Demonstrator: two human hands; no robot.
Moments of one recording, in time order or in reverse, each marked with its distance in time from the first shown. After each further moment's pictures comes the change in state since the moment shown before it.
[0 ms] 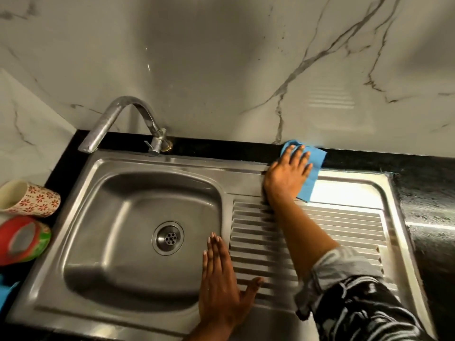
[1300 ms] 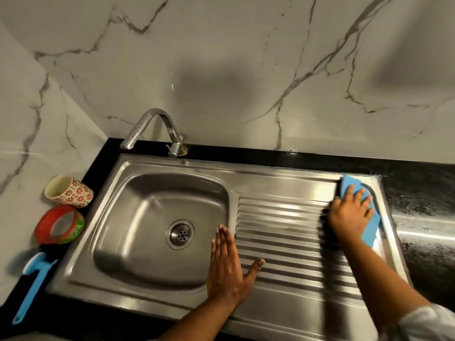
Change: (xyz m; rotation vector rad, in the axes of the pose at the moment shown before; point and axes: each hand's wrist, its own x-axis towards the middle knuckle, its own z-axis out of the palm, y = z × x) left_hand -0.008 0.010 -0.011 0.034 -0.052 -0.061; right_hand -0.046 0.179 -0.070 0.106 -0.022 0.148
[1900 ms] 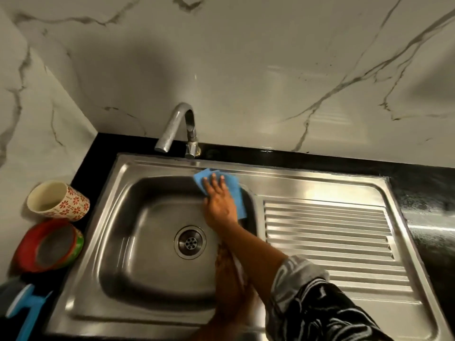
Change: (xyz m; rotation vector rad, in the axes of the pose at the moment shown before) left_hand 0.010 -0.078 -0.054 -0.804 0.247 0.071; right_hand -0.184 -0.327 0.158 0.110 -0.346 -0.615
